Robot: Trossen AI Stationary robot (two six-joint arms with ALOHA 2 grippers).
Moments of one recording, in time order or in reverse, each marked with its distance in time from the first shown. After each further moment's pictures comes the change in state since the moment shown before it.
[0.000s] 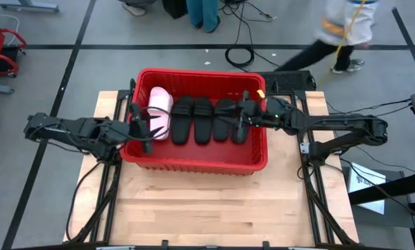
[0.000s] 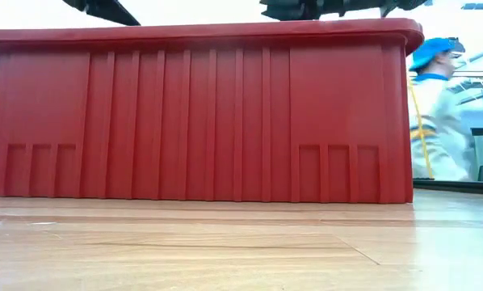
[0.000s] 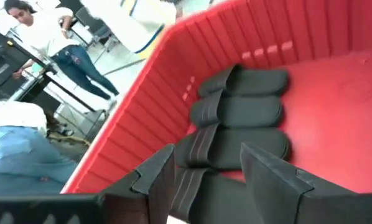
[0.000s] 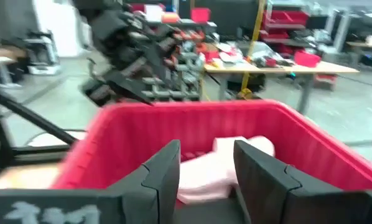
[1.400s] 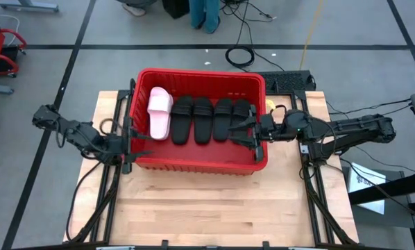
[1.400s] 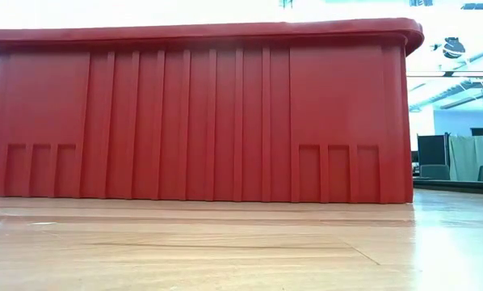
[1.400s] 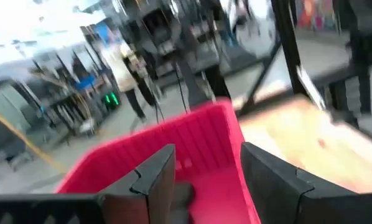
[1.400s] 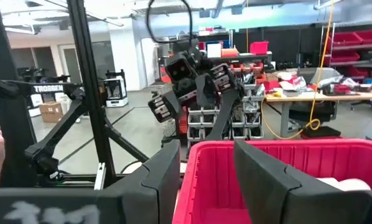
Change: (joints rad) left arm -0.311 -0.180 -0.098 0.313 0.196 0.099; right arm 0.235 -0.144 0.000 -0.005 0.004 0.094
